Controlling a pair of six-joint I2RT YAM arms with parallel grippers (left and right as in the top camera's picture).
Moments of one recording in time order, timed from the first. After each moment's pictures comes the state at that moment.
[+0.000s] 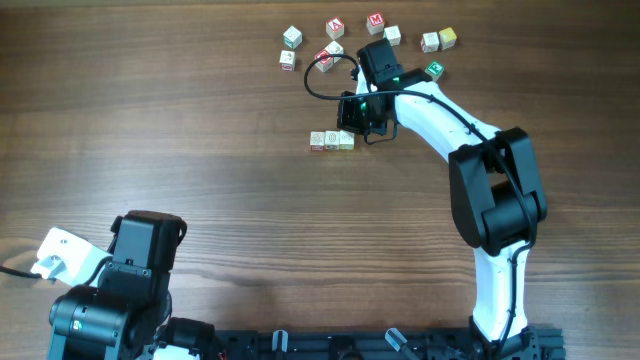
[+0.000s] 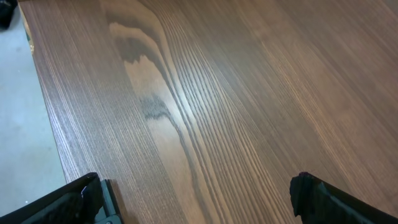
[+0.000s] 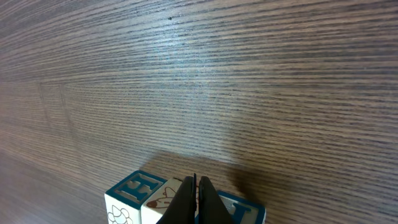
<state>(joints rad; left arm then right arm) -0.21 0.74 1.02 -1.52 -0.74 -1.26 0.38 2.21 1.61 -0.60 -0.36 0.51</state>
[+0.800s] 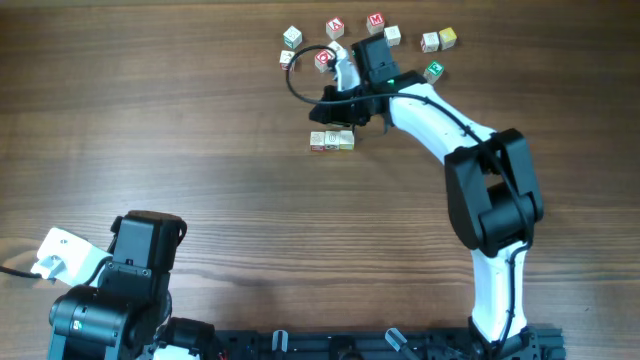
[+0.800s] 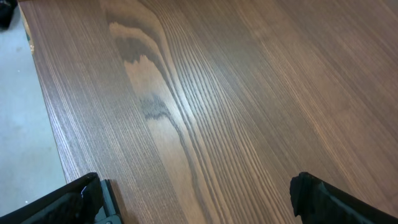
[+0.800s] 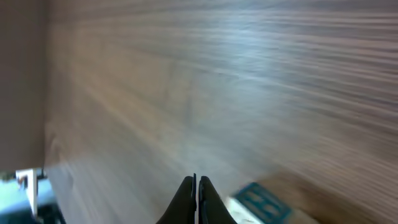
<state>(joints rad) -0.21 0.74 1.02 -1.52 -0.74 -1.26 0.41 2.21 1.61 -0.42 -0.65 0.40</state>
